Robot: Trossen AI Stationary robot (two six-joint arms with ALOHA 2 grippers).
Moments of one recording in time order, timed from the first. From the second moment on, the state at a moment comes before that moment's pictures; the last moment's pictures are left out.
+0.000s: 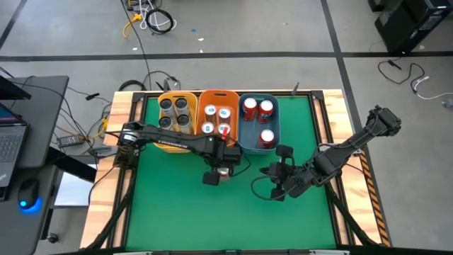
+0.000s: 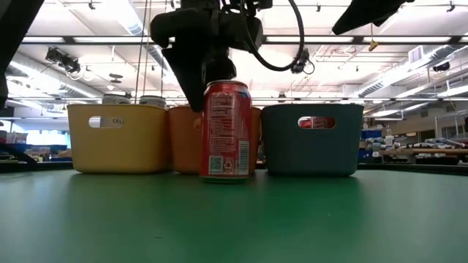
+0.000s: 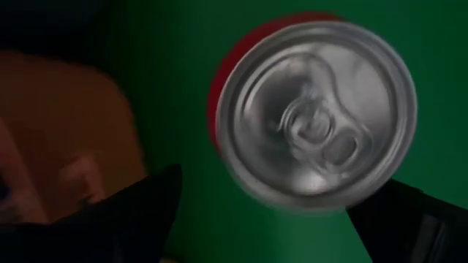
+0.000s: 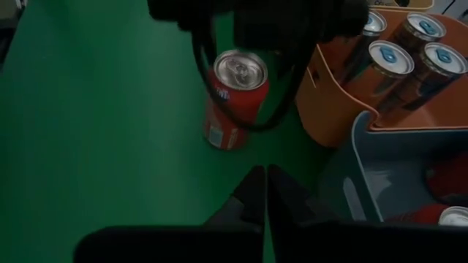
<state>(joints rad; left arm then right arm) -0.11 1.99 1.72 -1.16 -0.06 0.07 0.56 1.32 1.01 -0.58 0.64 0.48</state>
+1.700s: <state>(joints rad) -0.12 0.82 0.54 0.17 -0.24 0.15 0.27 1.75 1.23 -0.22 0.42 0.31</state>
